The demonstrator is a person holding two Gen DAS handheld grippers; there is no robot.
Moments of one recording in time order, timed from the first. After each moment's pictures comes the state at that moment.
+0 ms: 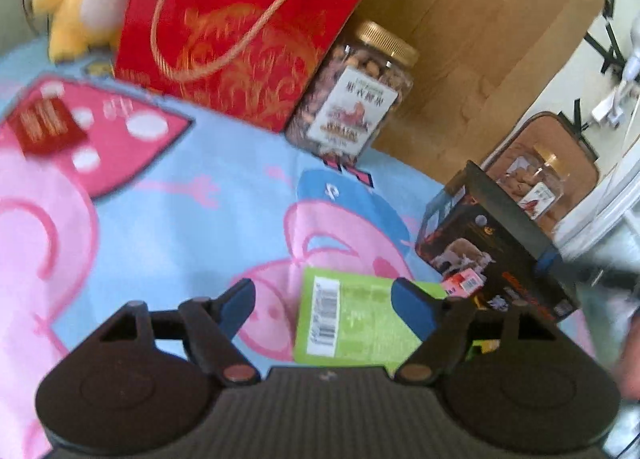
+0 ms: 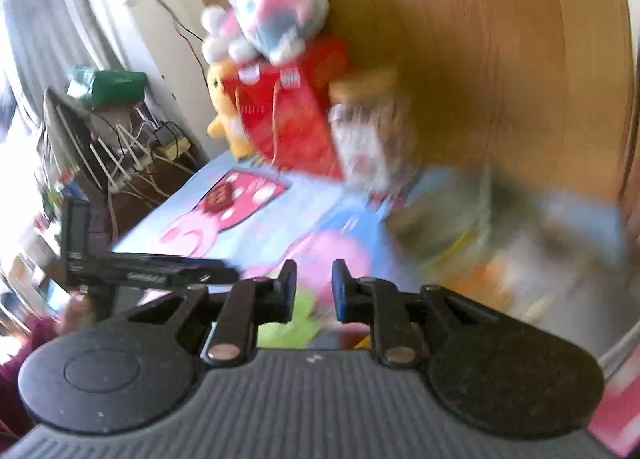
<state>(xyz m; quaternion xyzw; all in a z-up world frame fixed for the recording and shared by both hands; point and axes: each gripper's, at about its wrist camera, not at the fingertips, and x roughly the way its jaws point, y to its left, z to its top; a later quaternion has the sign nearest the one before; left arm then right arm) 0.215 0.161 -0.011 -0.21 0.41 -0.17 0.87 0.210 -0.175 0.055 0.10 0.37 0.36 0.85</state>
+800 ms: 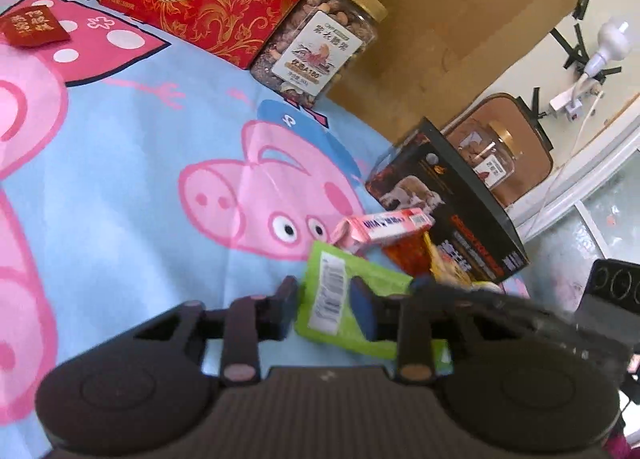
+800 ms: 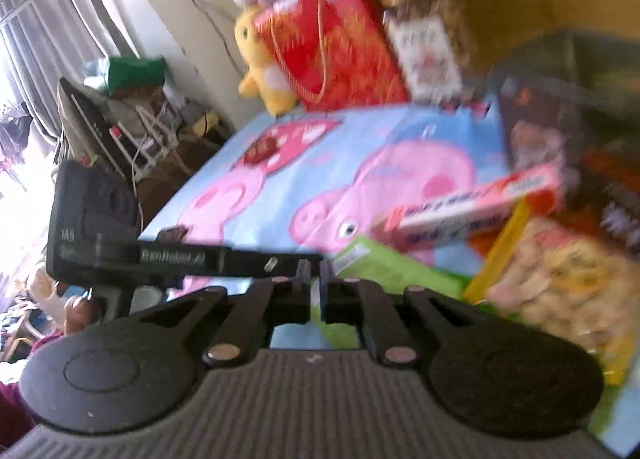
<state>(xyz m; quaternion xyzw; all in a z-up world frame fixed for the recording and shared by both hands) 0.164 0.151 -0.035 -0.26 0.41 -0.22 0.84 0.150 -0.112 -0.001 0.13 0.35 0.37 0.85</state>
